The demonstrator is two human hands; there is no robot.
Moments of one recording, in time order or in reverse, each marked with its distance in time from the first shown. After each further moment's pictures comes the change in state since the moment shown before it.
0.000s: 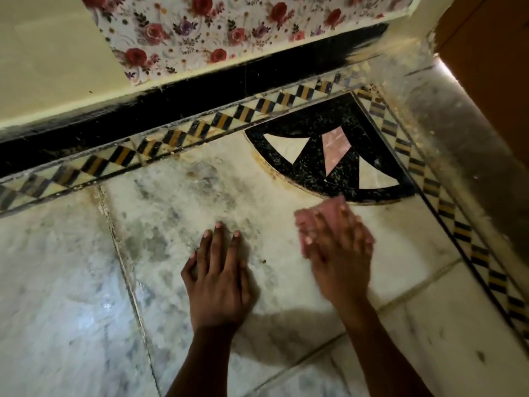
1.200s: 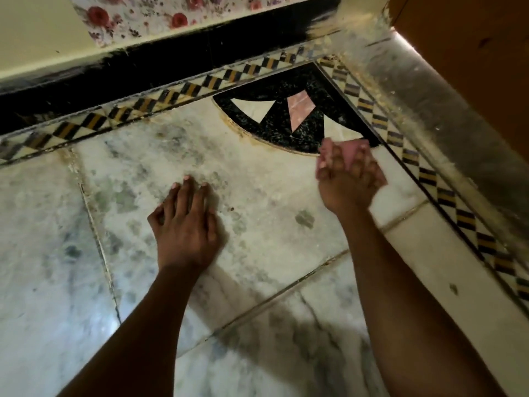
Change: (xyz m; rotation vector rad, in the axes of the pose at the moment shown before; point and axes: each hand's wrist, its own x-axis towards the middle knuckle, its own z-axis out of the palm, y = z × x) left_hand -0.004 0.001 0.003 -0.026 0.038 0.032; right_hand 0.053 0.062 -0.017 0.123 0.003 0.238
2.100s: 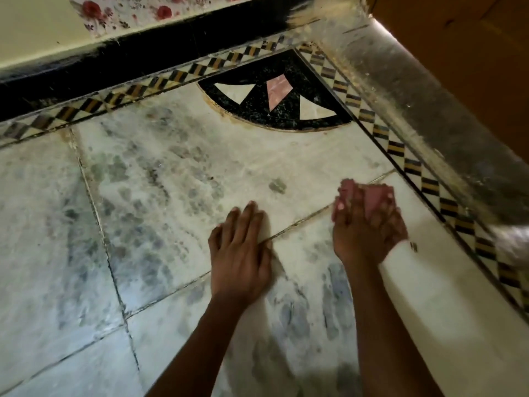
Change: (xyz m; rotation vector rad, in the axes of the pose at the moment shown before) left_hand -0.140 0.107 0.026 -0.095 -0.048 0.210; right_hand -0.142 0.120 -0.002 0.037 0.035 0.195
